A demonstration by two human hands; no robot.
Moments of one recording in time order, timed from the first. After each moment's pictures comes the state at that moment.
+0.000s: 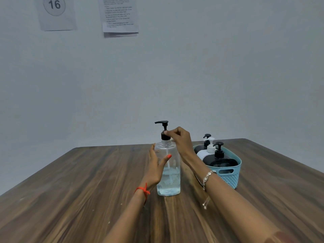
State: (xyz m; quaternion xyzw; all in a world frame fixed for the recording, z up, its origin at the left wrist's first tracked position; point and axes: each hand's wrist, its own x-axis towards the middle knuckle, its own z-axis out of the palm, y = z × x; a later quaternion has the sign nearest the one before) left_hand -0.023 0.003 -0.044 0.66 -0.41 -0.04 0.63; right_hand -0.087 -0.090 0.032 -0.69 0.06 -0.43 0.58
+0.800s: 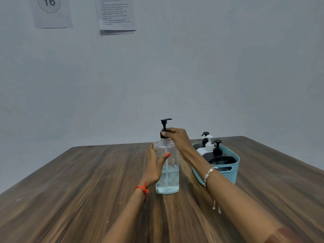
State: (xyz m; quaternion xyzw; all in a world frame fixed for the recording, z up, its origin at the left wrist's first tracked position) left_hand -0.023 0.001 -0.045 0.65 -0.42 -0.03 0.64; right_hand -0.088 -0.092 0.037 -0.72 0.05 -0.37 0.58
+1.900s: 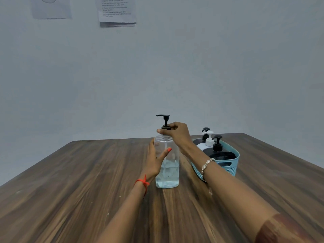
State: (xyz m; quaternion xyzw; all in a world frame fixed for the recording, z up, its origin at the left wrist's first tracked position) left_hand -0.028 0.001 -0.041 0.66 -0.40 -0.01 0.64; right_hand -0.085 -0.088 0.037 -0.73 0.09 -0.38 0.56
